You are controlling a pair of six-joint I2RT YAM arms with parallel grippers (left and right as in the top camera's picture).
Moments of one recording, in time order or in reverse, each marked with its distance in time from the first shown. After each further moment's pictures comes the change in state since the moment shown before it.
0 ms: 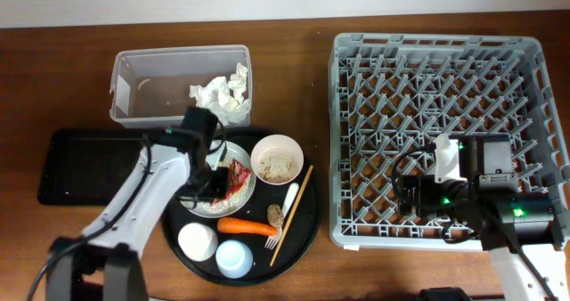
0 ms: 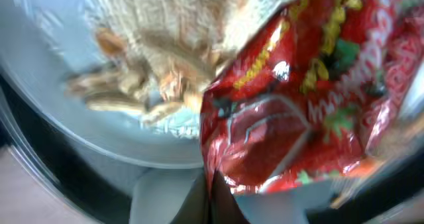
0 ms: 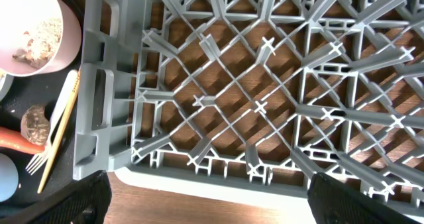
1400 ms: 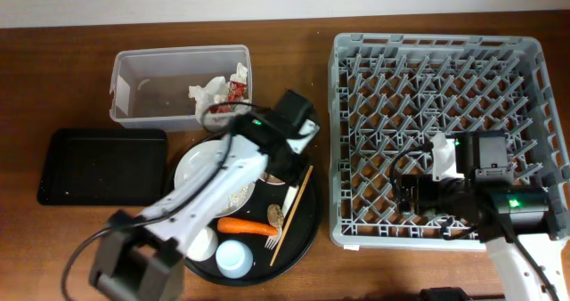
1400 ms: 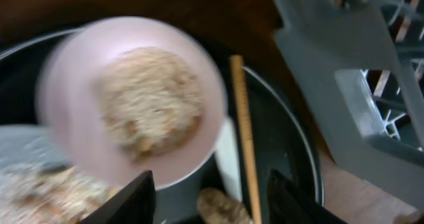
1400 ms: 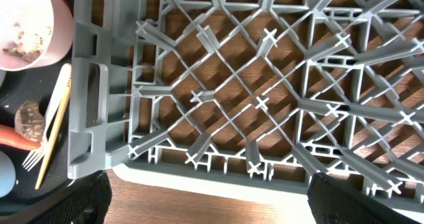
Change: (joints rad) left arm -0.414 0.164 0.282 0.145 -0.005 0.051; right arm 0.000 0.038 0.001 -0.009 0.000 0.000
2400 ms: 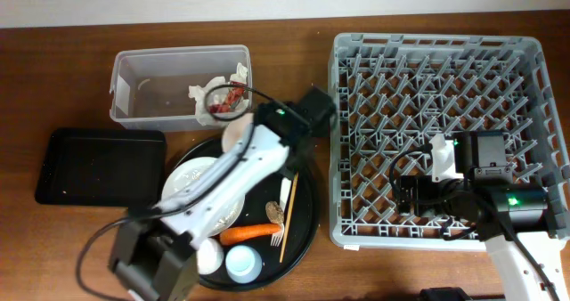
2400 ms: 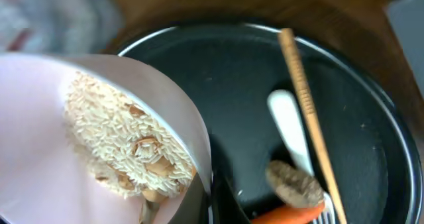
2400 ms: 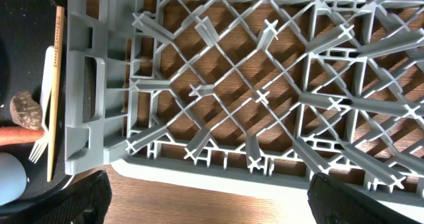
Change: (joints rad) left arm -0.066 0.097 0.196 -0.240 -0.346 -0.009; right arm 0.000 0.007 0.000 -0.014 0.000 0.000
